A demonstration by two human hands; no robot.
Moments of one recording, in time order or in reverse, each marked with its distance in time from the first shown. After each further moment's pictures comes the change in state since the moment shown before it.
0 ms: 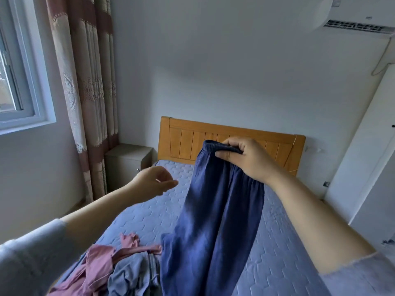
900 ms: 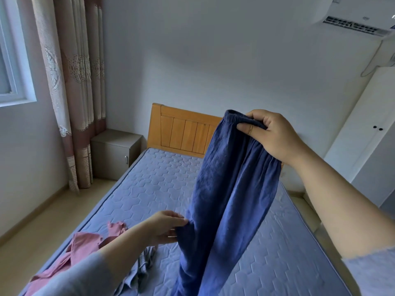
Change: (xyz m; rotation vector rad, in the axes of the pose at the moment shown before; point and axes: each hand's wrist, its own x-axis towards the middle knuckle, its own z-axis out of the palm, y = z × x) left_hand -0.026 -0.061 0.120 -0.798 -0.431 -0.605; right_hand 0.009 -0.009 -0.037 -0.105 0.149 0.020
